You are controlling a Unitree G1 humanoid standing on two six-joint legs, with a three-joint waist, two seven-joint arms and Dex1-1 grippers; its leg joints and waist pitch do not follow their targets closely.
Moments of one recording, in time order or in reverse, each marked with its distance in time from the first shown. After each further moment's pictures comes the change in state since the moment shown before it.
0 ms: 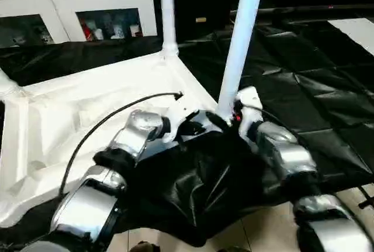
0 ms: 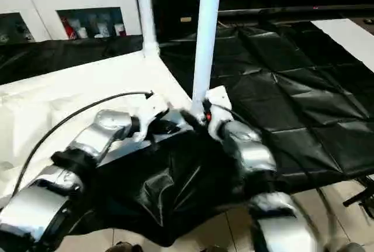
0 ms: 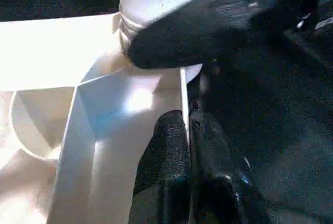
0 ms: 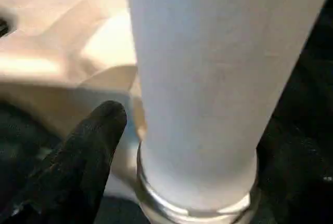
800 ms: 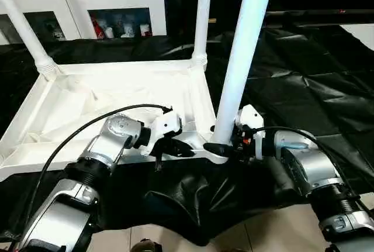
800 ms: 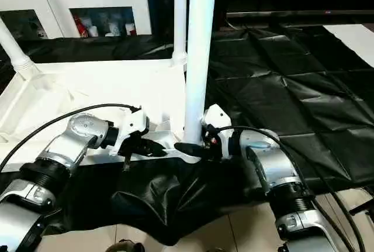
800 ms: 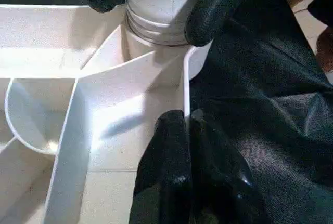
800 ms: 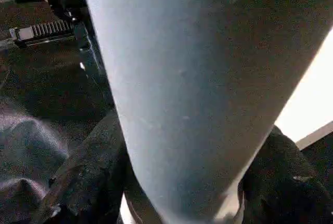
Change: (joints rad) left arm 0.112 0.152 -0.057 -0.192 -0.052 -0.024 -0.329; right arm 0.104 -0.154 0.122 -0.225 0.060 0.025 0.405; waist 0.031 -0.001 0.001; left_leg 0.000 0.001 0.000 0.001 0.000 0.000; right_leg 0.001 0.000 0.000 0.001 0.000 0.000
